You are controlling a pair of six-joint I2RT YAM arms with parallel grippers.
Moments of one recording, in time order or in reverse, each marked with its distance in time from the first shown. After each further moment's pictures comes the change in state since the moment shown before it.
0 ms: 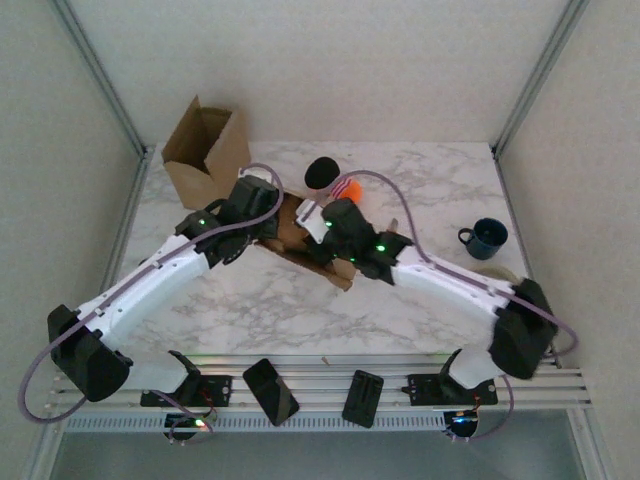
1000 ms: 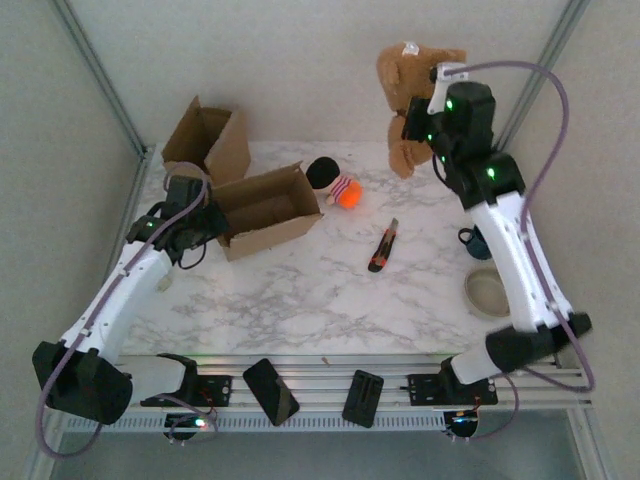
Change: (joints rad) left arm 0.420 -0.127 -0.173 -0.056 0.290 -0.309; right arm -0.546 0.120 0.782 -0.394 0.129 0.341
